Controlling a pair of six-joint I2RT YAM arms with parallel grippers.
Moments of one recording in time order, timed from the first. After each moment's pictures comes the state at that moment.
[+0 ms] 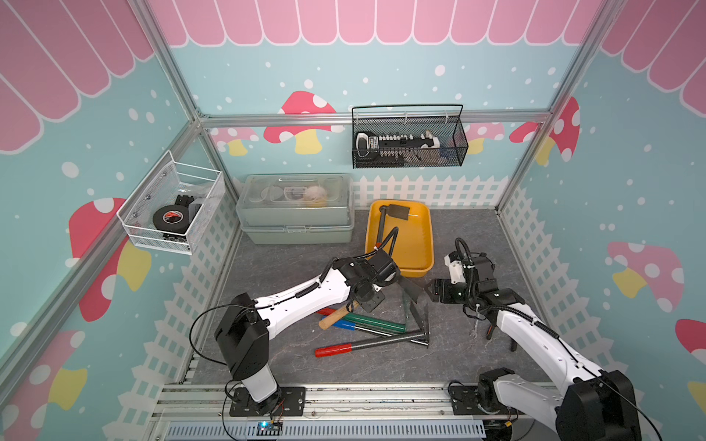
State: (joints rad) left arm -0.89 1.69 1.42 -0.95 -0.18 0.00; right arm 0.25 1.10 0.70 -0.45 -0.23 0.28
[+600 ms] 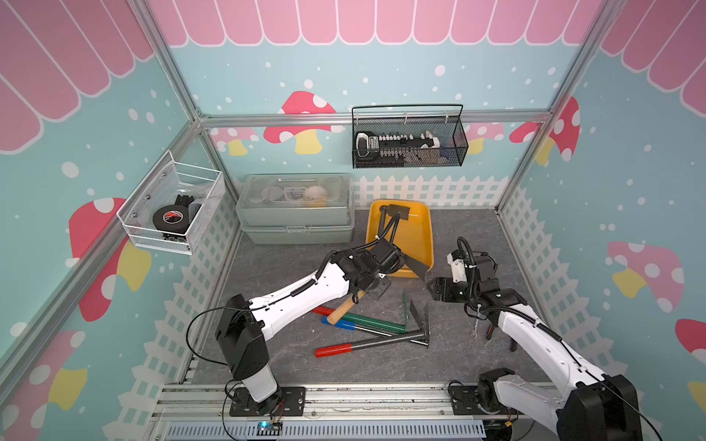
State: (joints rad) left arm -0.89 1.71 1.57 -0.94 -0.26 -0.08; right arm 0.25 1.08 0.71 -0.46 -0.18 0.29
